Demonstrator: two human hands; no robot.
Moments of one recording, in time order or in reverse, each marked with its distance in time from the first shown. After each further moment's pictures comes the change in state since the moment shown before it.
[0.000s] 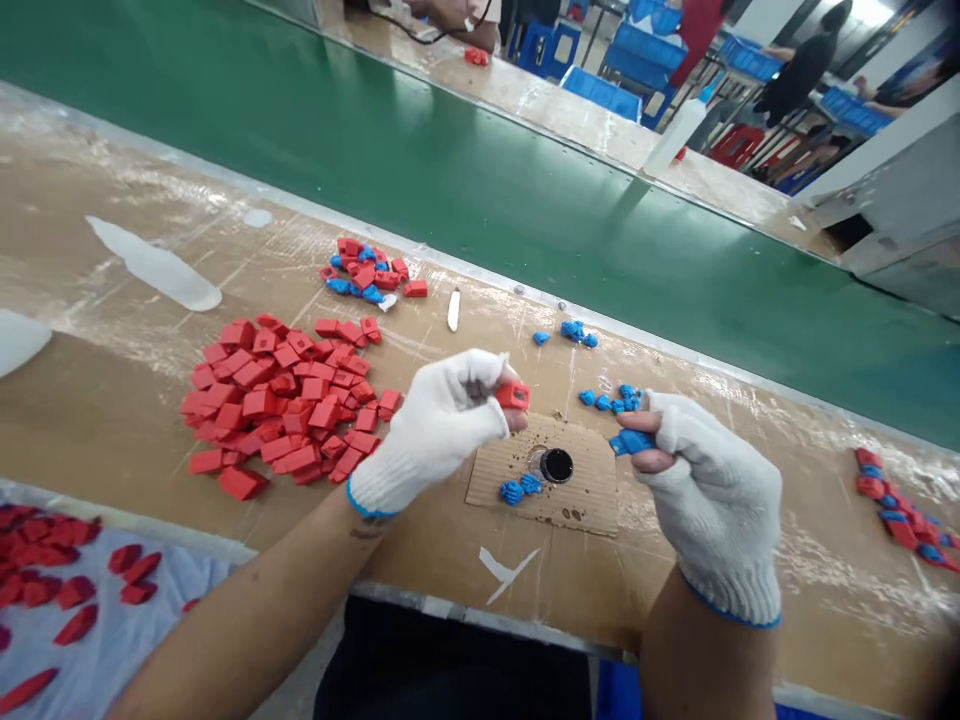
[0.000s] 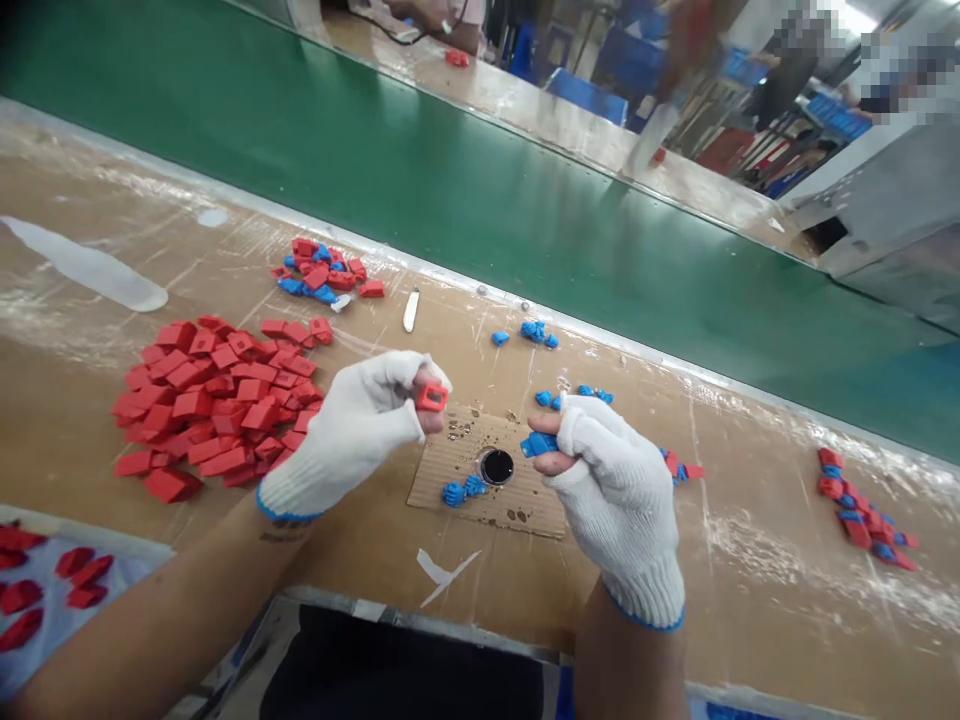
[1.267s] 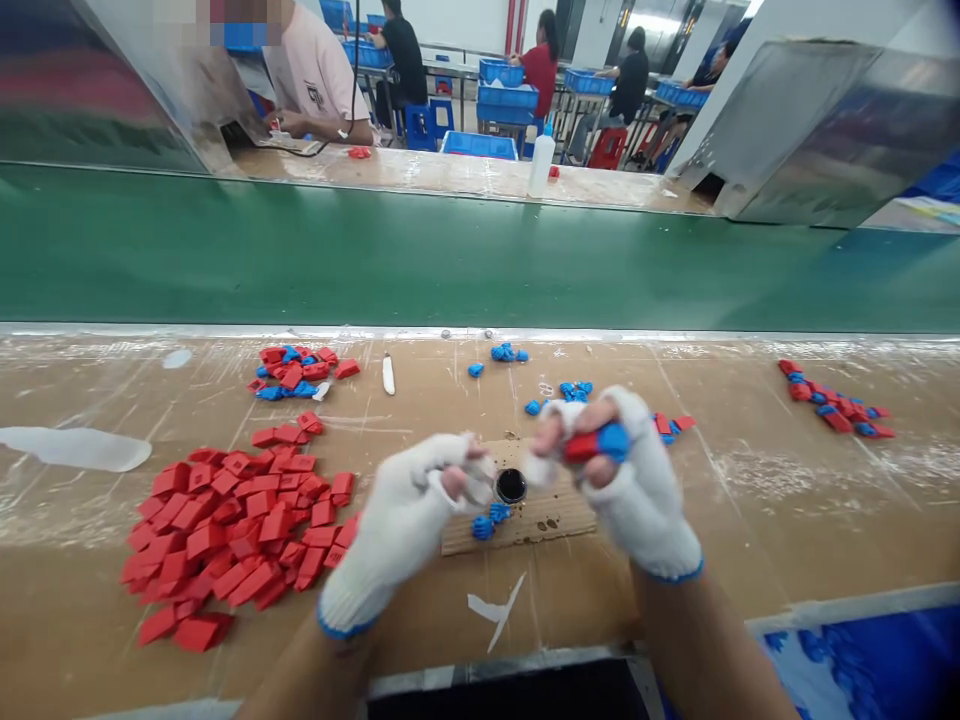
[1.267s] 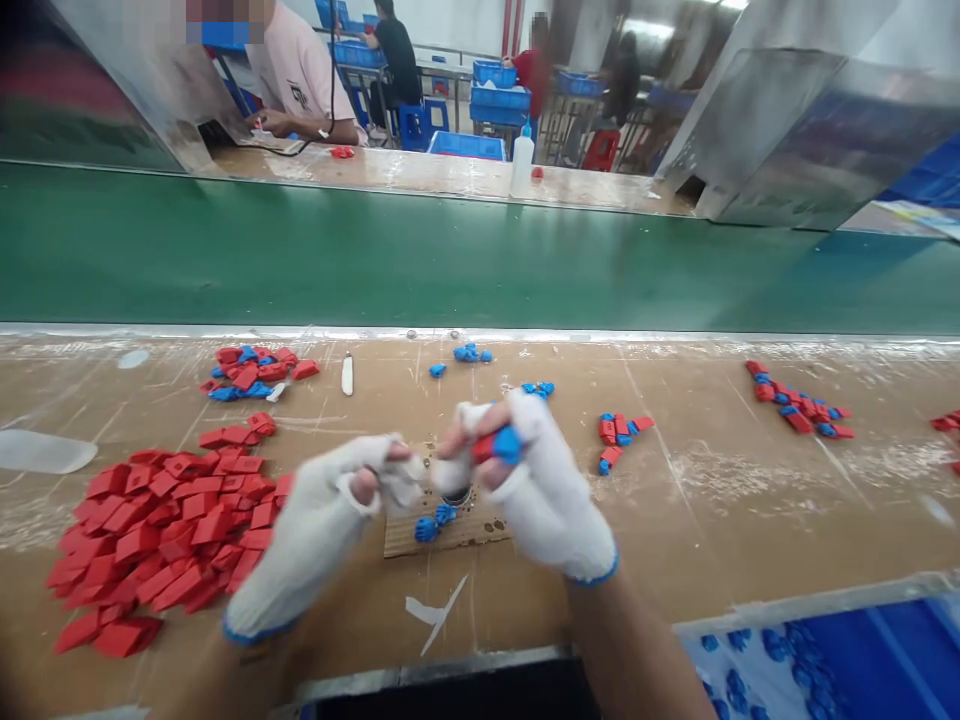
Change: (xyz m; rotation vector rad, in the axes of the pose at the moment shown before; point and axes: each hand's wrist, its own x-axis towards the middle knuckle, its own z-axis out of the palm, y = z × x) left_hand -0.016 0.000 0.006 0.273 -0.245 -0.033; right_hand -0.009 -0.009 0.015 0.253 0.098 0.169
